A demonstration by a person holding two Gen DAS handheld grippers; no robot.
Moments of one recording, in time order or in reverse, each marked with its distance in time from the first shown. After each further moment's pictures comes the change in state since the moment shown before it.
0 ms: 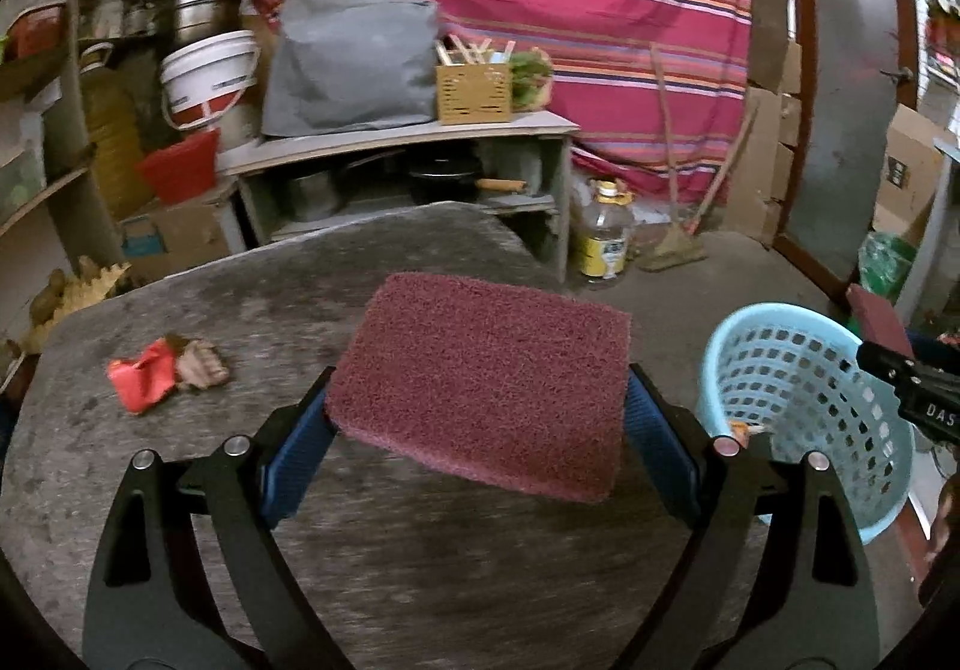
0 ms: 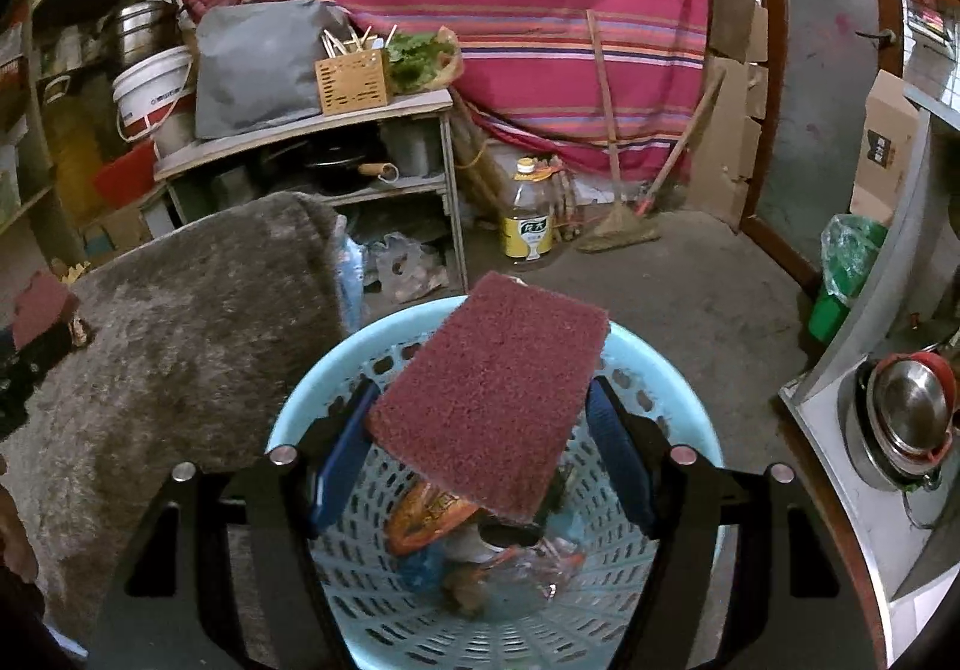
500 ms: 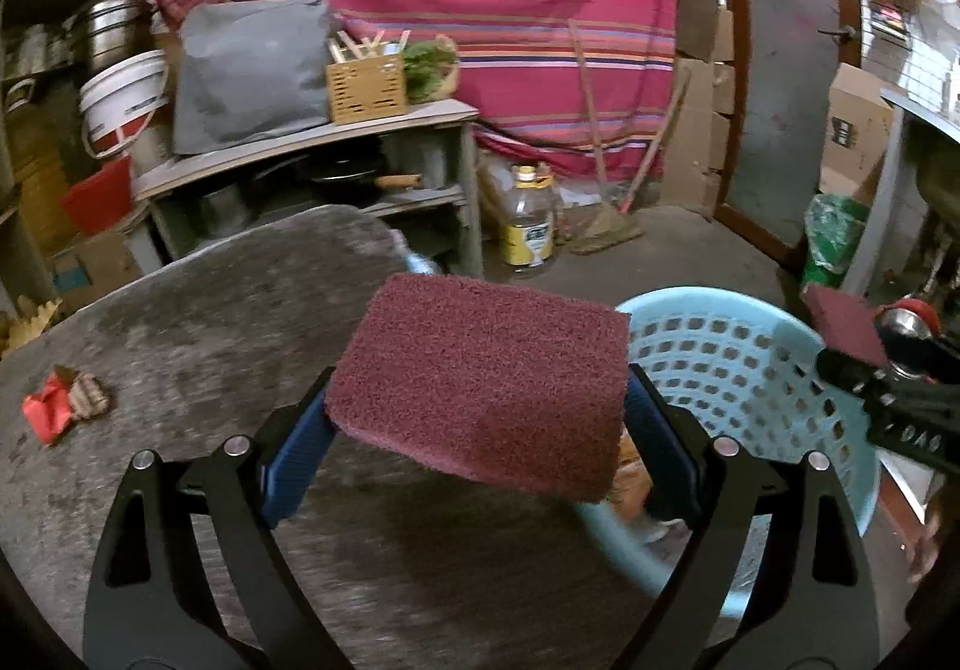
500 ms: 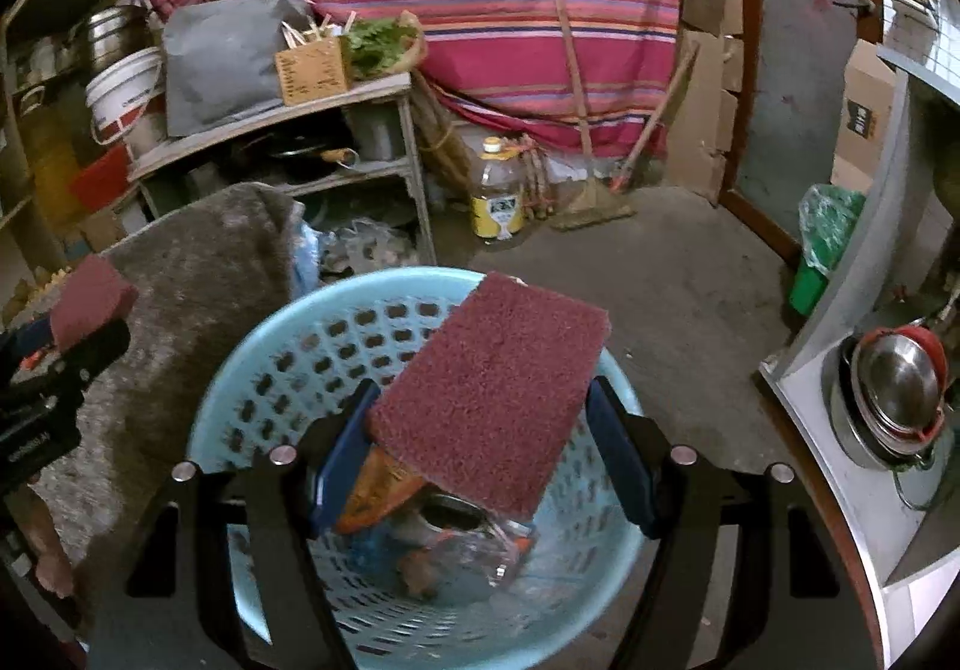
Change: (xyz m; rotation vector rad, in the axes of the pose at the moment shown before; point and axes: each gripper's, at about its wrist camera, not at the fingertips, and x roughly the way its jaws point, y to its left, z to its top) left arm 0.028 -0.094 0.002 0.087 0.014 -0.122; right arm 0.009 -0.052 -0.010 0.051 0.060 -0.046
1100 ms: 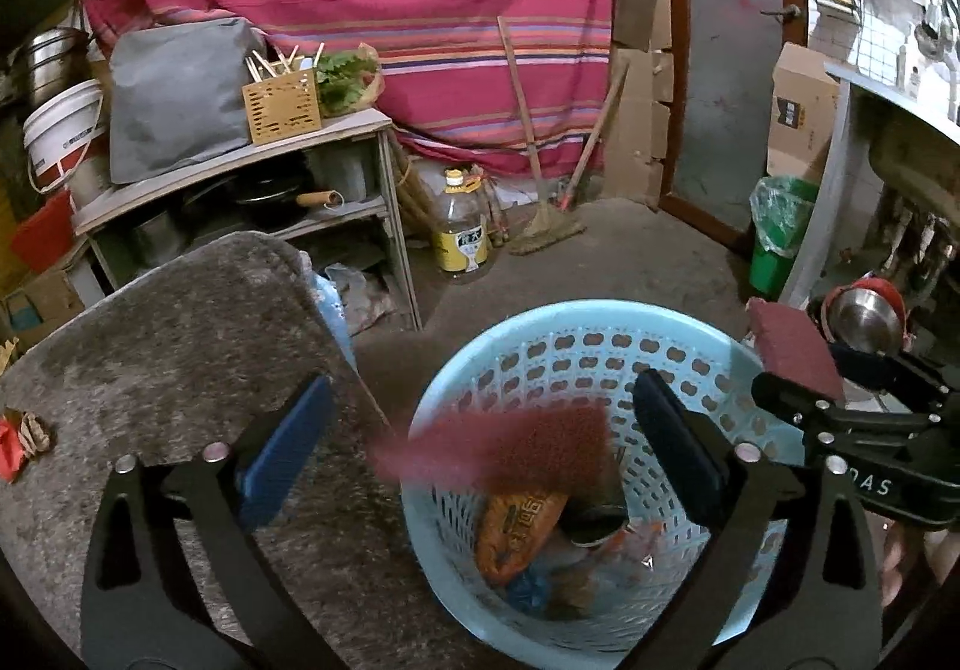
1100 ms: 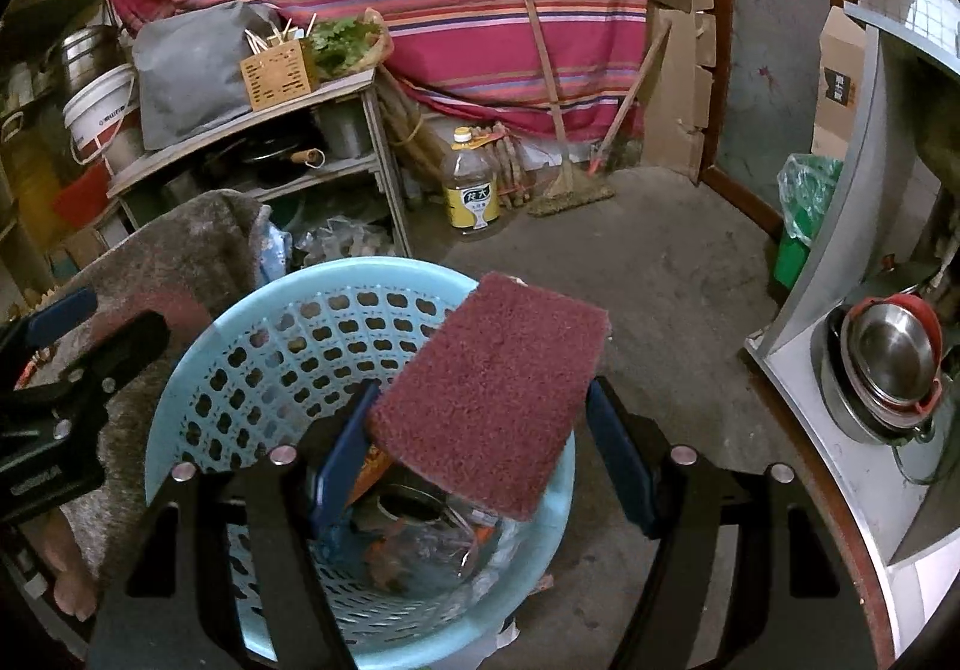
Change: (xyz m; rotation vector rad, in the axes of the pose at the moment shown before) left arm 0.009 -0.059 0.013 0.059 -0.005 -0.105; right arm 0.004 -0.030 -0.004 0.055 0.012 -0.005
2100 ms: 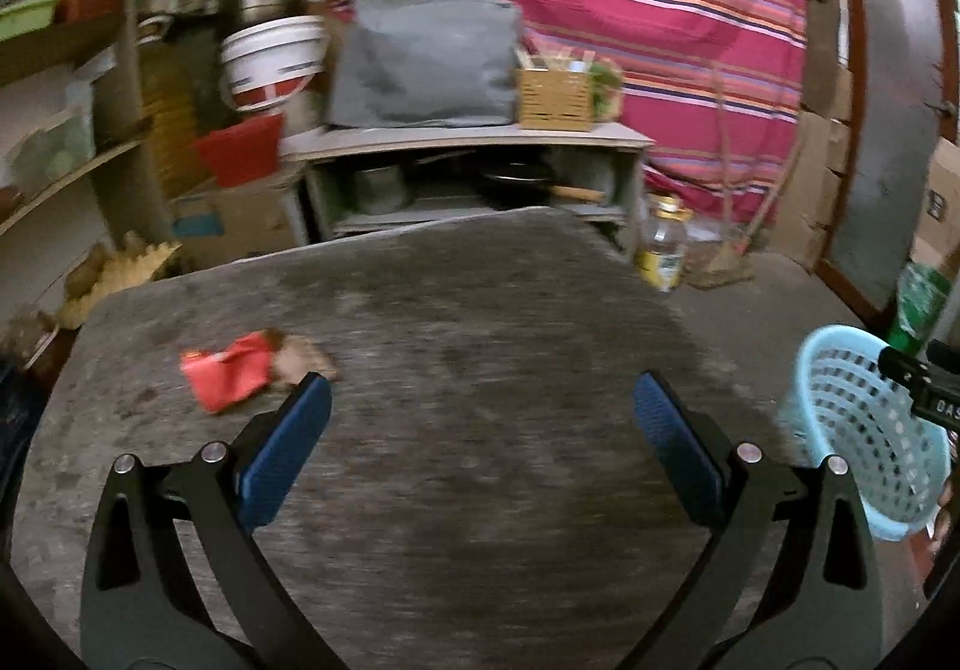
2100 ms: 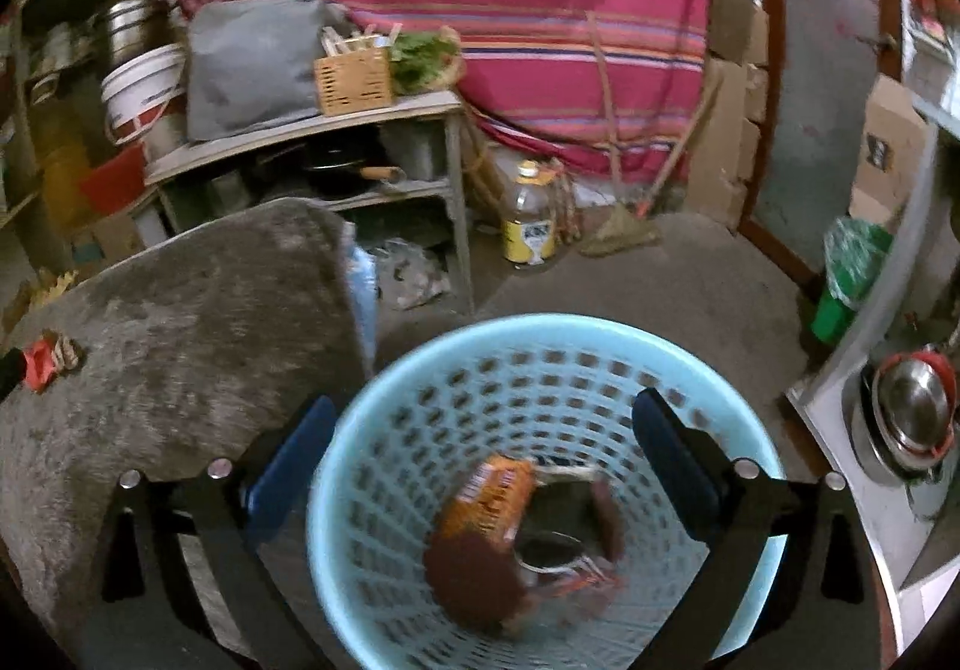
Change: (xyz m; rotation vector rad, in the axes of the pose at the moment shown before) left arm -0.092 0.238 -0.047 -0.237 -0.020 0.342; right arm 0.003 0.148 0.016 -0.113 -0.079 0.025
